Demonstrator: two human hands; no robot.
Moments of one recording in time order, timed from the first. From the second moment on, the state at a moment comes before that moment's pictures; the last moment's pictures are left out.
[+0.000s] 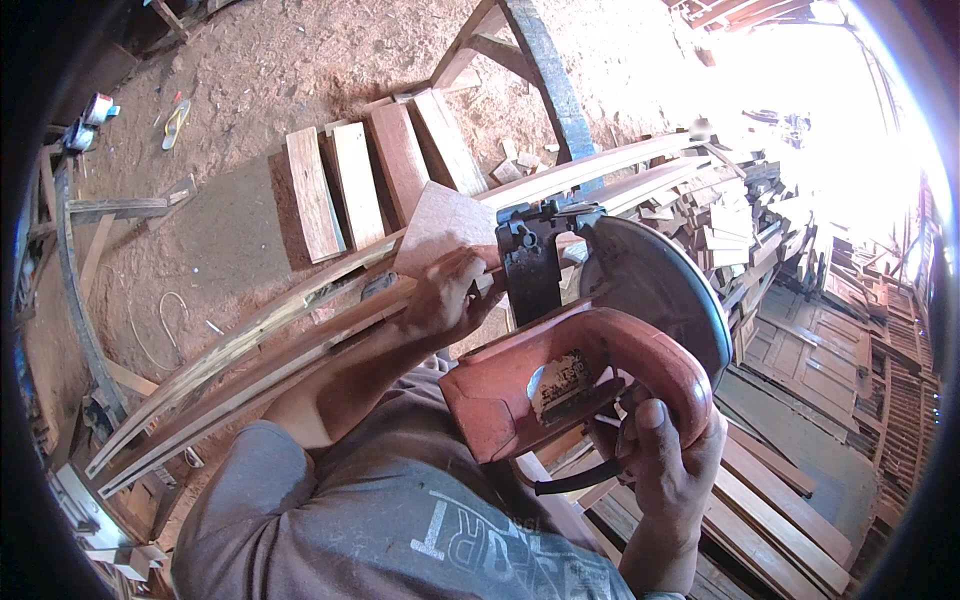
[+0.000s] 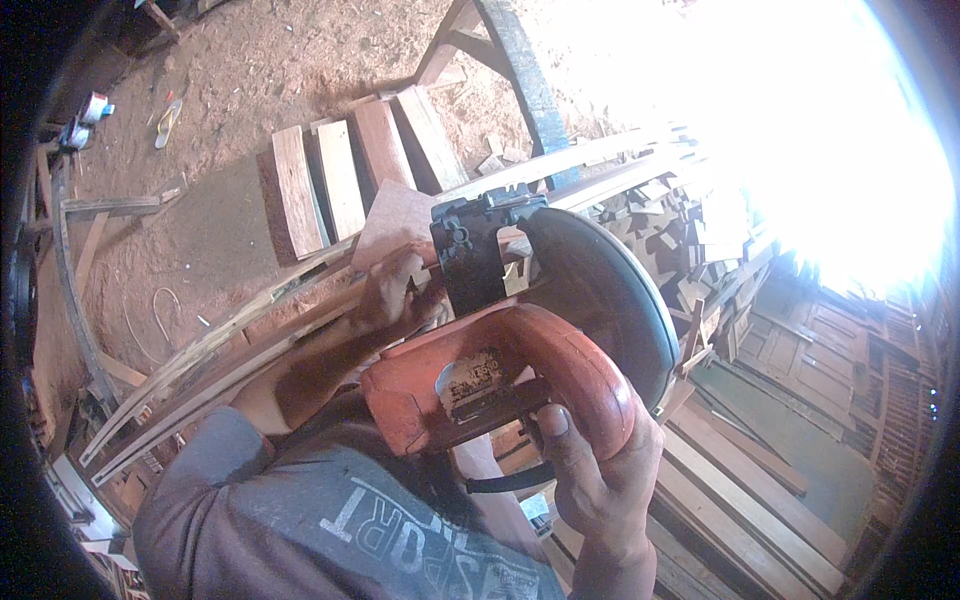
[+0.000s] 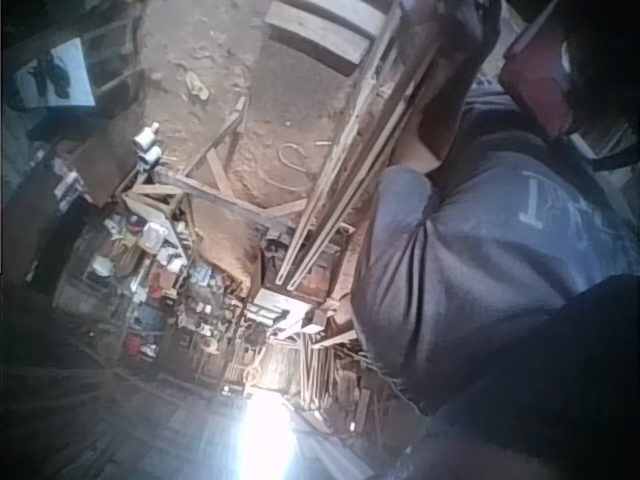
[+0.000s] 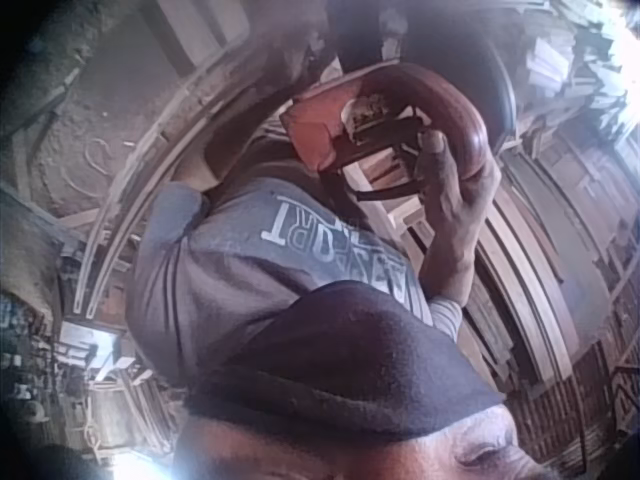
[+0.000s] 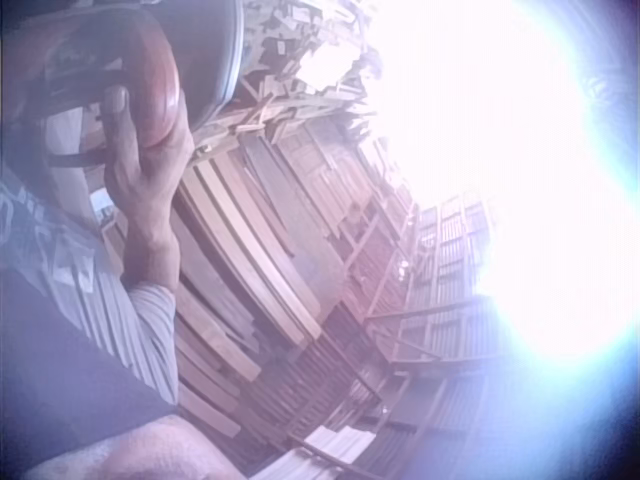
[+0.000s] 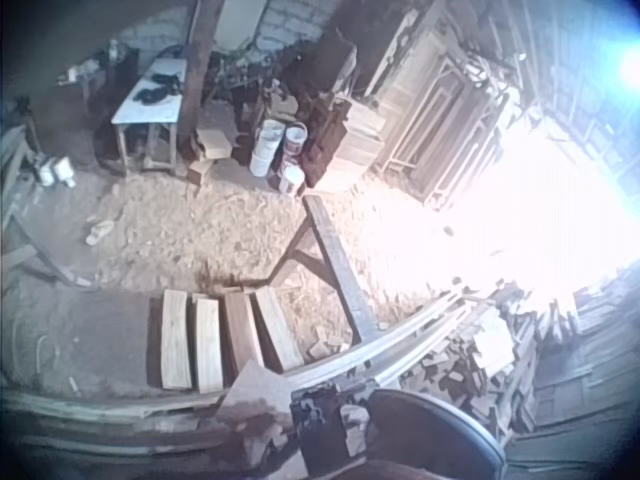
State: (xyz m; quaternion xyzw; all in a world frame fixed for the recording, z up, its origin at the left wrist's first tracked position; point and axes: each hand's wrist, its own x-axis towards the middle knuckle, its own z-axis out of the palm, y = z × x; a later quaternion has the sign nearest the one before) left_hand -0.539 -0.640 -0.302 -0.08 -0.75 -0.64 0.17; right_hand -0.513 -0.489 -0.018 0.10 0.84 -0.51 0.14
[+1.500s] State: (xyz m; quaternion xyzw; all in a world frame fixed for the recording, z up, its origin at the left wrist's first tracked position) left_hand -0.538 -0.641 -0.302 -0.09 -0.74 -0.65 0.17; right_hand -0.525 -0.495 -0.014 0.11 0.85 -0.49 0.15
